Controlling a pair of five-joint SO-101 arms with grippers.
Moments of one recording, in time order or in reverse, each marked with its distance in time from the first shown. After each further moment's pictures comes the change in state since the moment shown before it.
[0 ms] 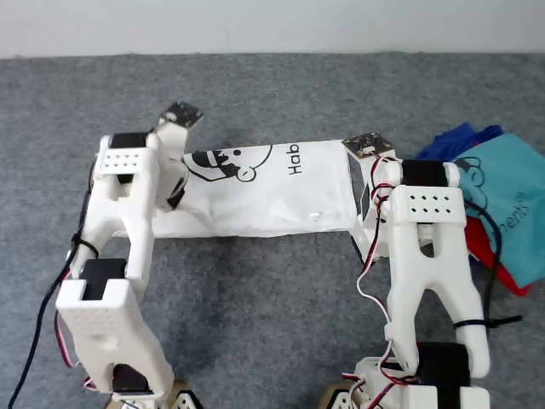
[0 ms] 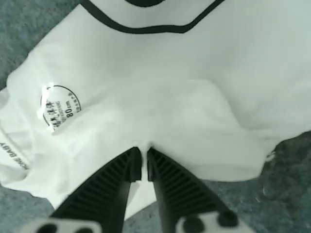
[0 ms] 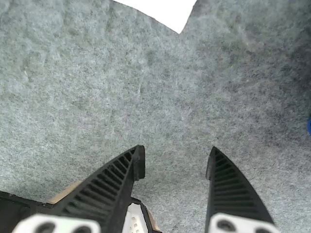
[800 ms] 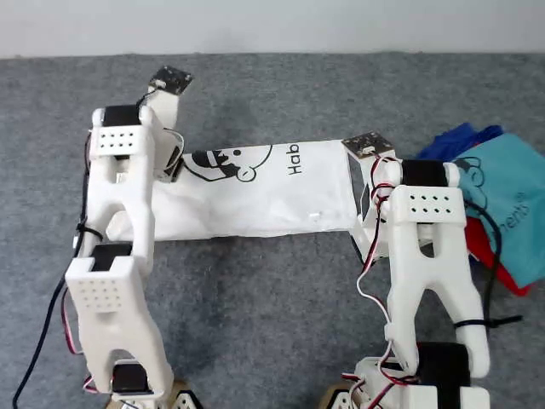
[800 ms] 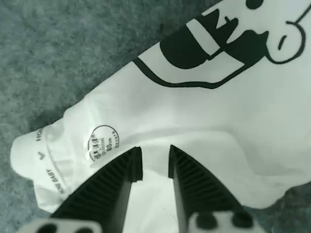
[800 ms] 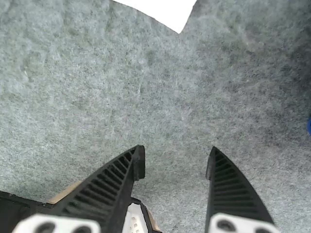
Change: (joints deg) left arm -0.6 12.7 -22.5 5.1 3.7; right arm 0.0 0.0 0.0 0.0 0.0
